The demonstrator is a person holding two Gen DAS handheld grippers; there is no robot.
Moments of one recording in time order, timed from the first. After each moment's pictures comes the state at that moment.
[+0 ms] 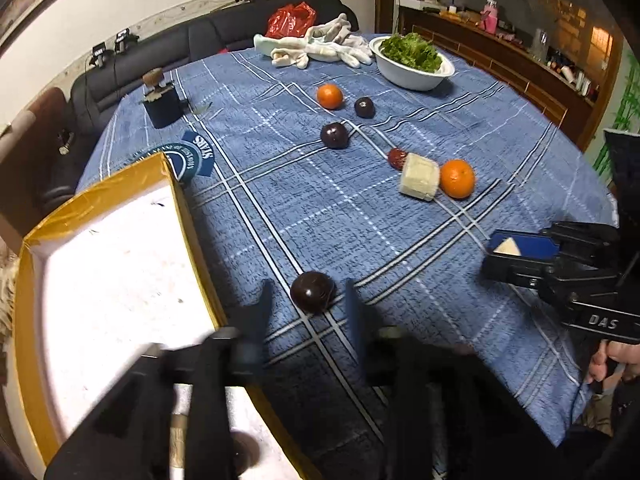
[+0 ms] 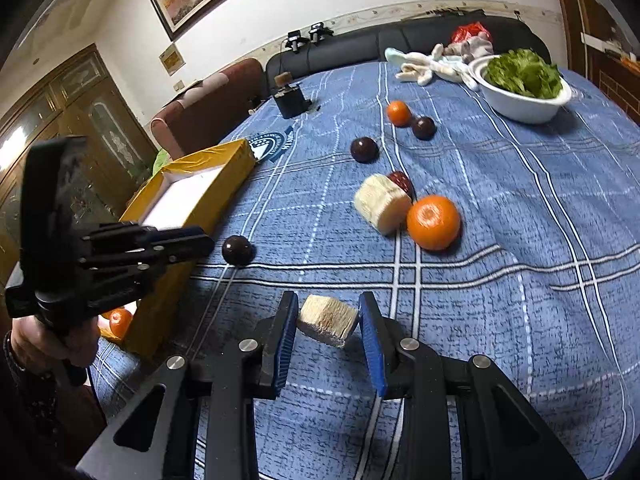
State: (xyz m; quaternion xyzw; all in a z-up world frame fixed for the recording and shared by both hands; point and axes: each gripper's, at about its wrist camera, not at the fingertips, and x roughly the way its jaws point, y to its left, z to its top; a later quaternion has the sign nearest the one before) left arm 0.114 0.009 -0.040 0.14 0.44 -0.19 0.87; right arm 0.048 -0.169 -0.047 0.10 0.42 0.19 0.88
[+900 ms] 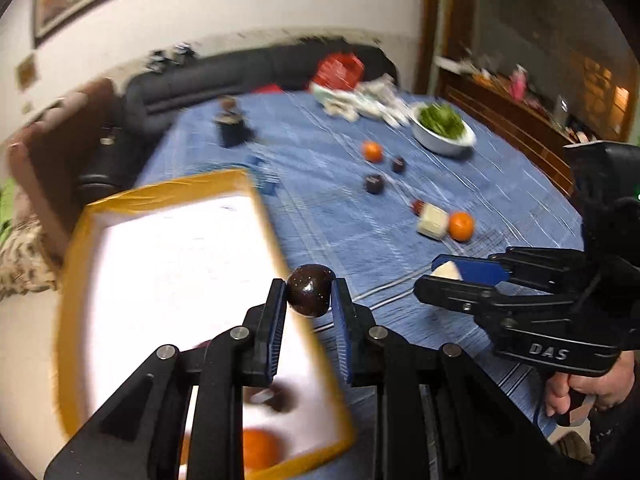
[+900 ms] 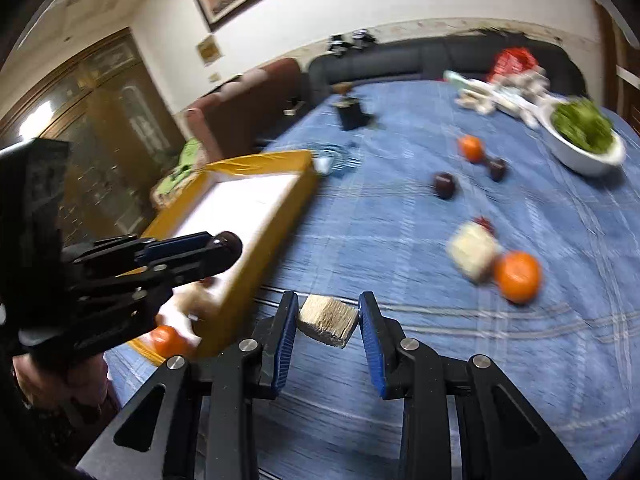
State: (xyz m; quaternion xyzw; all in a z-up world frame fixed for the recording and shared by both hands) left arm 0.053 0.083 0.006 0.05 0.37 -0.12 0.92; right arm 0.051 -0.096 -0.010 0.06 0.40 0.26 0.88
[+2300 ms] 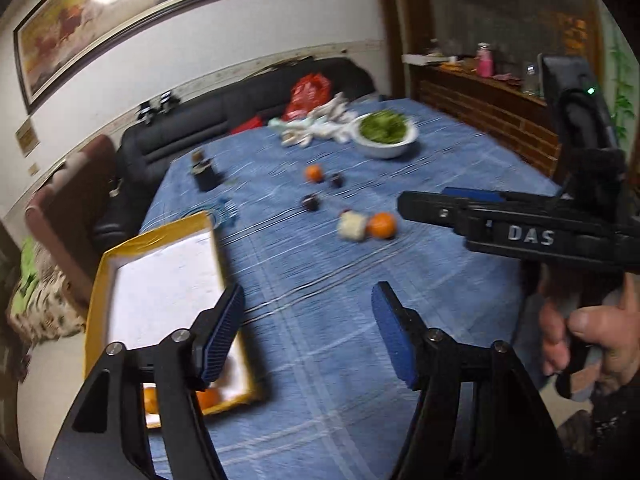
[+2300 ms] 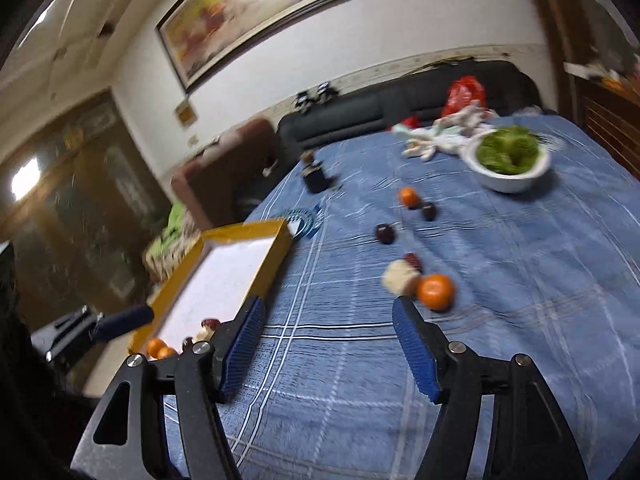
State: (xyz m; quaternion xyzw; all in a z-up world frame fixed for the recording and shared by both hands) left arm -0.029 -0.027 0.053 0.13 0.33 -0.14 0.93; right arm 0.000 -0.184 0.041 0.14 0.32 0.19 0.92
